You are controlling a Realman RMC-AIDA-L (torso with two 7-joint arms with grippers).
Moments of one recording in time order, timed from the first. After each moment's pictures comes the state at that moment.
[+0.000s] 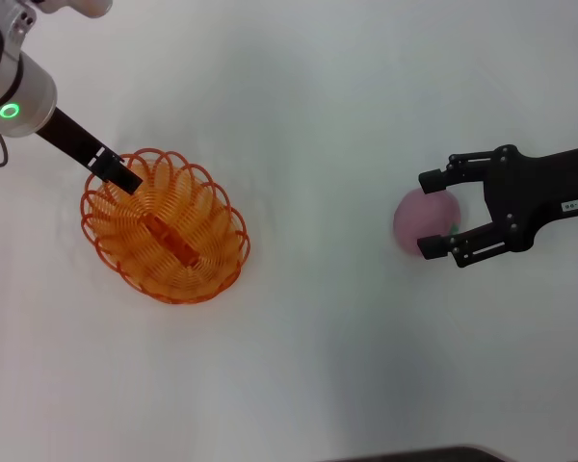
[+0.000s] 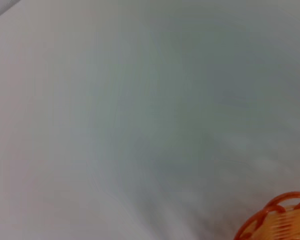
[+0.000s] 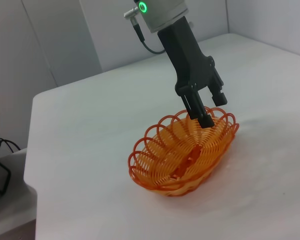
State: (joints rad) left arm -0.85 -2.14 1.18 0.94 2.86 1.35 -2.44; right arm 0.49 2.01 -0.69 -0.78 -2.21 -1.78 1.36
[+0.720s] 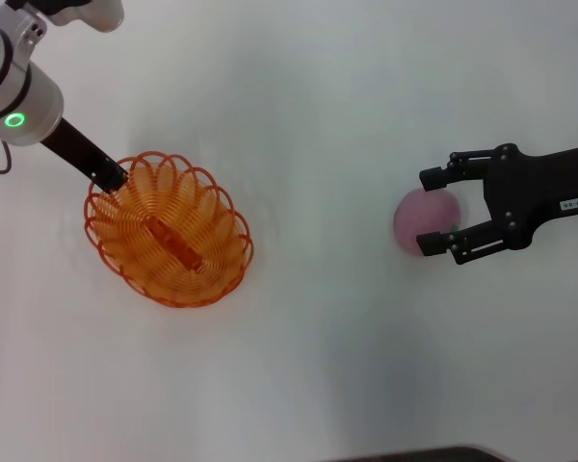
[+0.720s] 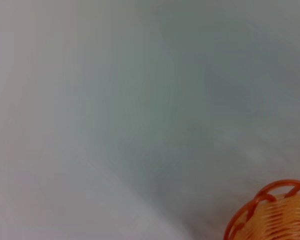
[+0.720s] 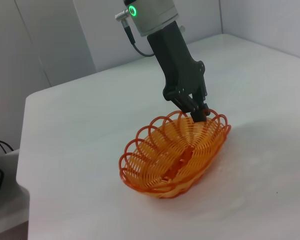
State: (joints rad) left arm -0.84 -2.14 1.21 0.94 2.86 1.36 -2.42; right arm 0.48 2.01 -0.69 -0.78 -2.20 -1.76 1.36
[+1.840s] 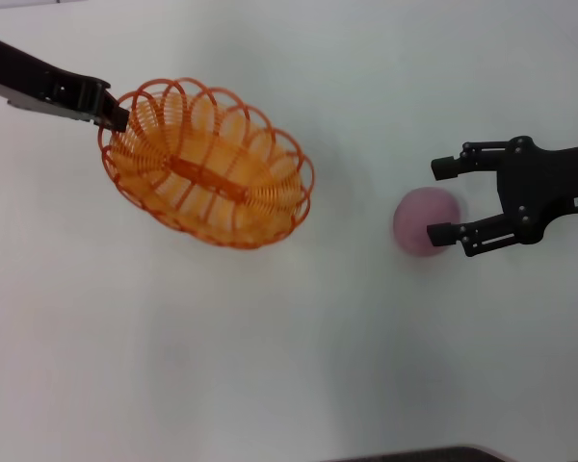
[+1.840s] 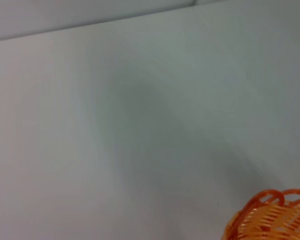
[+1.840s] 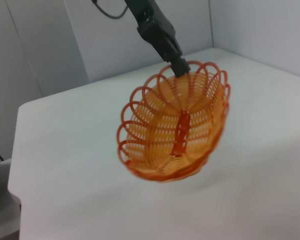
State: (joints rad) left arm -0.78 -2.16 0.87 1.32 2.68 1.73 -2.65; right arm 0.47 2.01 -0.62 -0.77 -2.20 -1.78 1.31
